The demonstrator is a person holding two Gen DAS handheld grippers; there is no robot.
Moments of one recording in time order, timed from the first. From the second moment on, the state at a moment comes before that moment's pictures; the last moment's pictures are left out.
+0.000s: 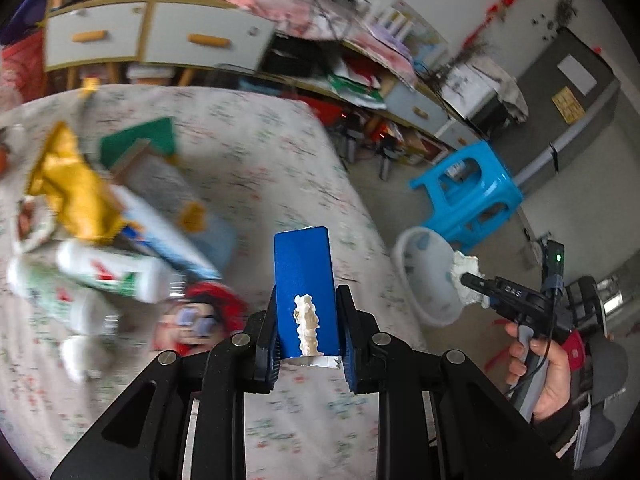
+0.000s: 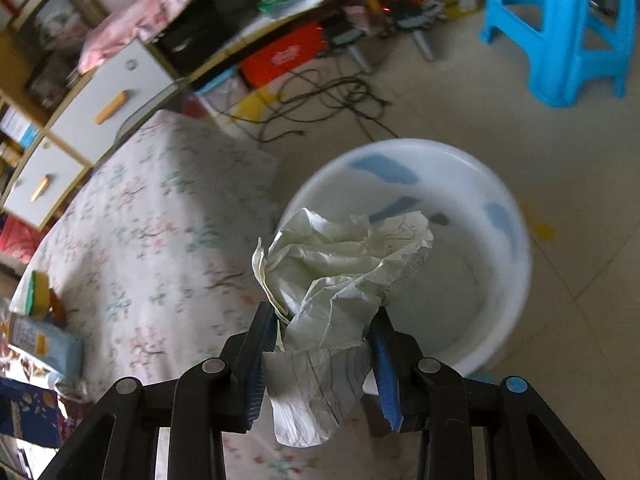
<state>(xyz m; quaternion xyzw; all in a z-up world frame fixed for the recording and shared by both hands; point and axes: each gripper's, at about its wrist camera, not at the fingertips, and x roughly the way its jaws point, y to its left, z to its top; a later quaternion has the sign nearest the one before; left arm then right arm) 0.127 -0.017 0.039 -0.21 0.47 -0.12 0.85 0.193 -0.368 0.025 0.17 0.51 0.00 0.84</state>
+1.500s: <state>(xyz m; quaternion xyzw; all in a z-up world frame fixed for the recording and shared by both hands) 0.204 -0.240 0.013 0.00 0.45 -0.19 0.87 0.153 -0.460 0.045 0.19 0.48 -0.07 0.85</state>
